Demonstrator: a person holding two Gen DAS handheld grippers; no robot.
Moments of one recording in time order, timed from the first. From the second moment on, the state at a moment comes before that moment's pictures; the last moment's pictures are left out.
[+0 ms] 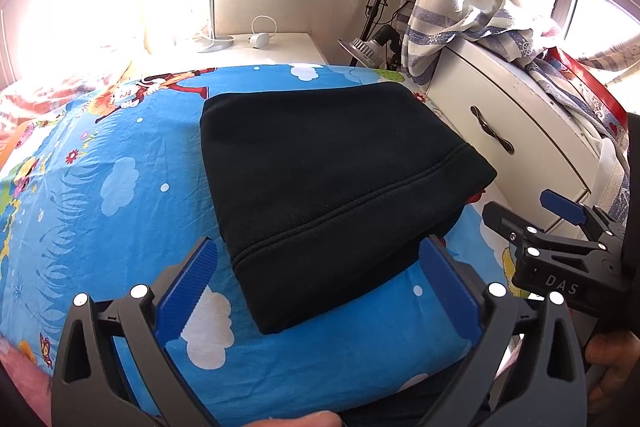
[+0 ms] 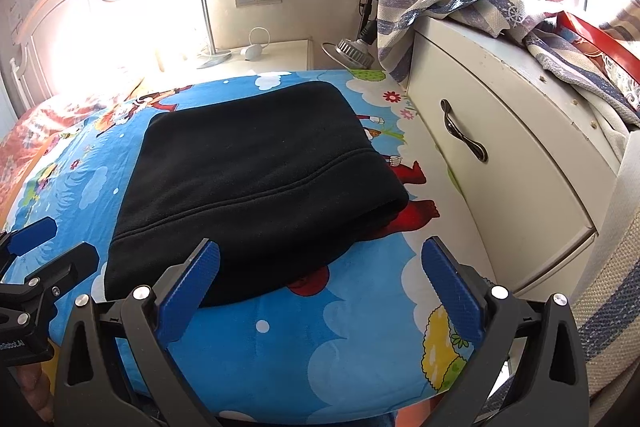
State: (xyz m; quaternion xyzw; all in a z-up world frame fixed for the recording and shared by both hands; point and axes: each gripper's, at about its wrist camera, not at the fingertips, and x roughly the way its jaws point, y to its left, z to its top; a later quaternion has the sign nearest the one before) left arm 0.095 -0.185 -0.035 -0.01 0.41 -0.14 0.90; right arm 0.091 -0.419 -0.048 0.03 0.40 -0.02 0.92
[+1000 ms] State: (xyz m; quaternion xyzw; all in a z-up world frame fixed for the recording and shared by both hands) left arm 0.096 -0.183 -0.027 -0.01 0.40 -0.14 0.90; right arm 0.091 -0.417 -0.044 0.03 0.40 -0.02 0.92
